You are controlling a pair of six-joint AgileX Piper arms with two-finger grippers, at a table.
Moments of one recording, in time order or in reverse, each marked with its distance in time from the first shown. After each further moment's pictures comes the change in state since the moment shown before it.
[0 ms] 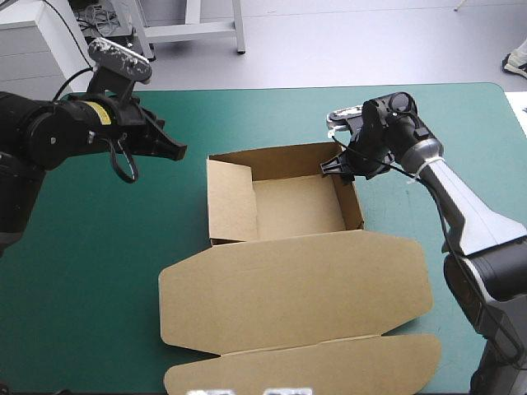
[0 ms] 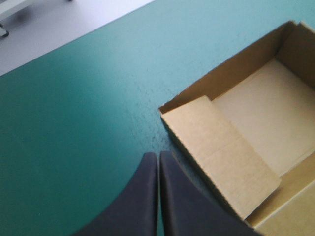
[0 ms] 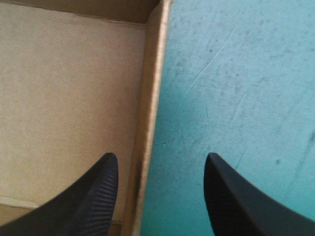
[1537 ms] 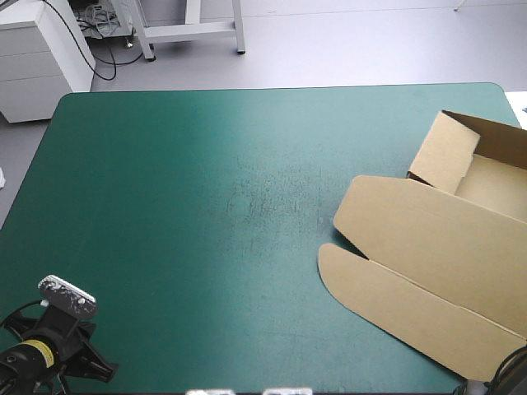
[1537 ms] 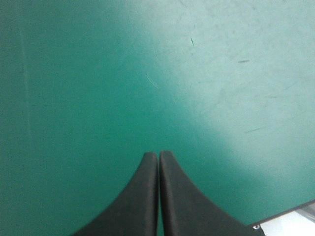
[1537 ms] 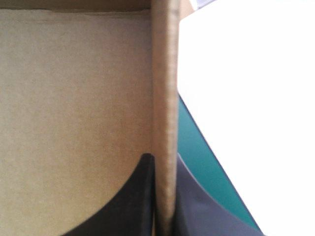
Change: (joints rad) left arm 0.000 -0.941 1.246 0.135 -0.011 -0.071; right arm -0.902 0.030 -0.008 -0.163 -0.001 -0.030
